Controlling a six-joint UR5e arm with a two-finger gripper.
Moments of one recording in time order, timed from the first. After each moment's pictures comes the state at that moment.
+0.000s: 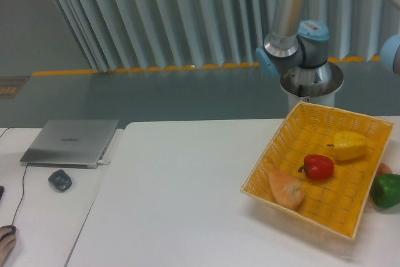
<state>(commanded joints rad) 2.70 -1.94 -1.49 -1.19 1.56 1.99</state>
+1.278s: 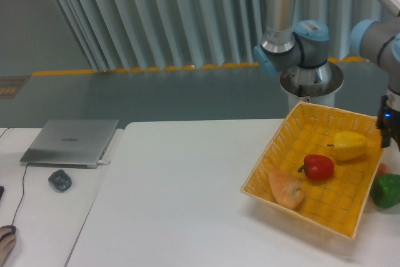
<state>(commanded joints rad) 2.55 -1.76 -1.66 -1.20 1.51 1.52</state>
